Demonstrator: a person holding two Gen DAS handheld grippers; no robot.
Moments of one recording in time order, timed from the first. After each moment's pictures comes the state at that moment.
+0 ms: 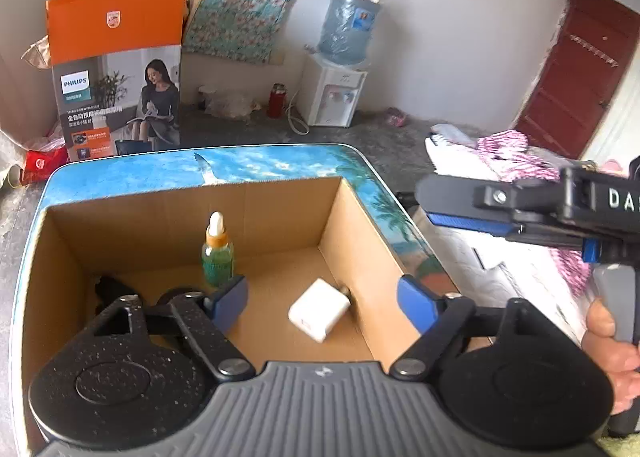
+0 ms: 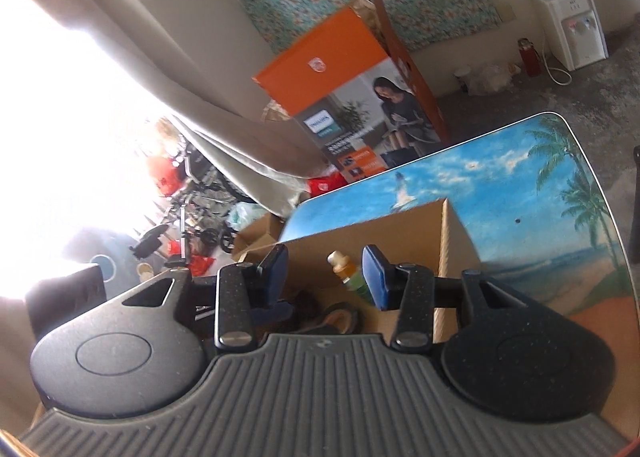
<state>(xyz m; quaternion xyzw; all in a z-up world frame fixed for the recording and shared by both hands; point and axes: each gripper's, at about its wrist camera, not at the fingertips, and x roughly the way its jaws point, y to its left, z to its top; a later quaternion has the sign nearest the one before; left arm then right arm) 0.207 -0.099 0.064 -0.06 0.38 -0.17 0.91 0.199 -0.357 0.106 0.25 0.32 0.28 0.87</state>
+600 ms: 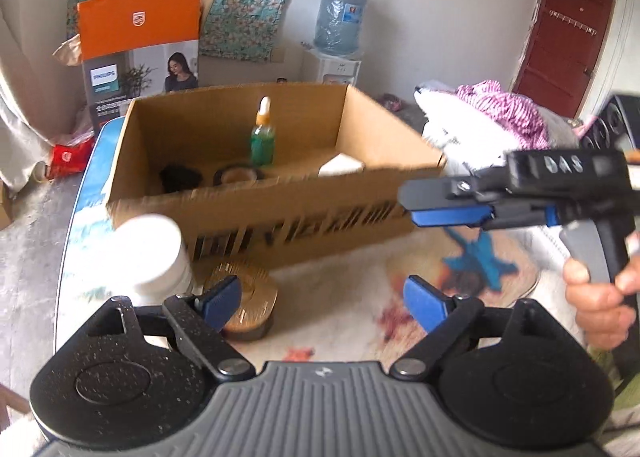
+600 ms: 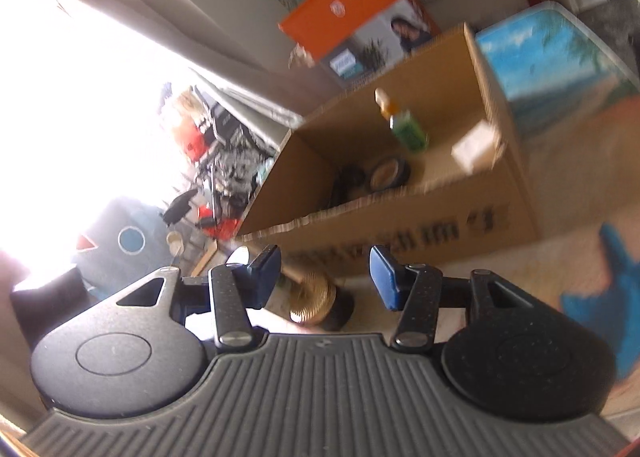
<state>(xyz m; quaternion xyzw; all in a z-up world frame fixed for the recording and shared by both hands) 0.035 -0.044 0.008 -0.01 0.37 -0.17 0.91 0.056 -0.305 0.023 0.27 0.38 0.31 0.83</state>
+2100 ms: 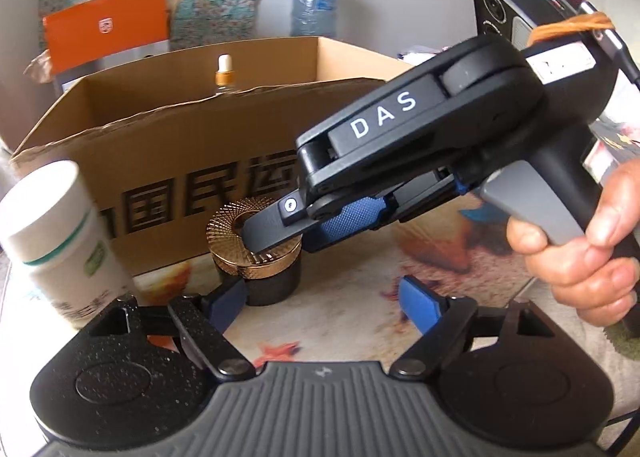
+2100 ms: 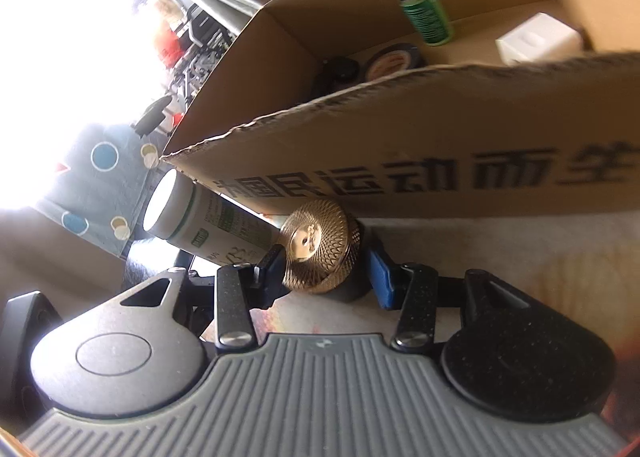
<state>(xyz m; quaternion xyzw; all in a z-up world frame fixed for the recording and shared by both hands) 0.053 -0.080 -0.066 0.04 0.35 -0.19 0.91 0.112 -0.238 -0.030 0.20 0.49 0.32 0.79</state>
